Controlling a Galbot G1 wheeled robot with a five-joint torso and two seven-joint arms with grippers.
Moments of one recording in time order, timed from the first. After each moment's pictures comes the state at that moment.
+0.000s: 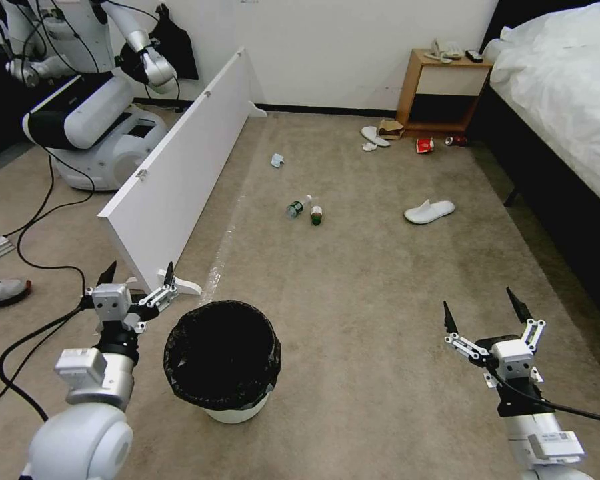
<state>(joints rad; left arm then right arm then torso) 1.53 -1.09 -0.63 -2.28 -0.42 0.28 -0.31 -1.67 1.61 0.91 2.16 -0.13 0.36 -0.31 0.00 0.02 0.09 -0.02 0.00</state>
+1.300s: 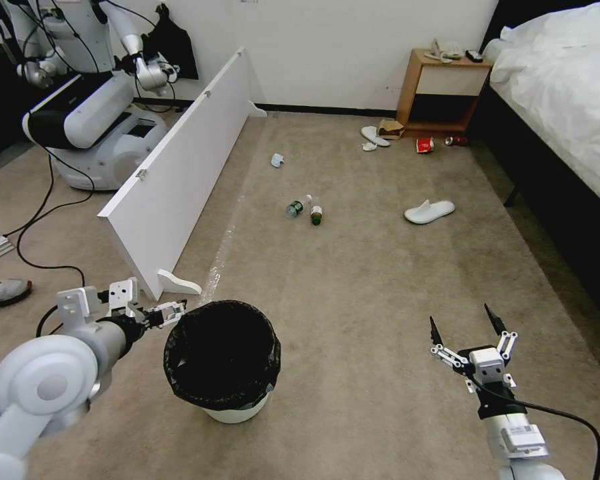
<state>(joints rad) 1.31 -0.76 -0.63 -2.24 -1.49 0.74 -0.80 -1.60 1.61 0.89 1.99 -0.18 0.39 -0.29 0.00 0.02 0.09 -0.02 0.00</state>
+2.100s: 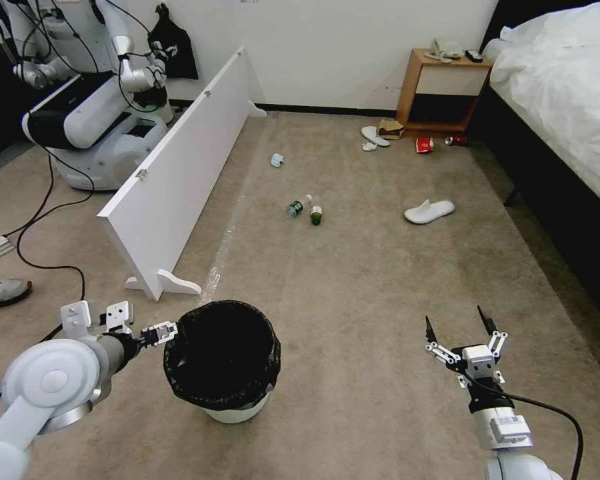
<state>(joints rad) 1.34 -0.79 -0.60 -2.16 -1.59 0.74 -0.91 -1.55 1.61 0.87 1.92 -0.18 0.39 -0.28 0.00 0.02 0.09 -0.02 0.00</state>
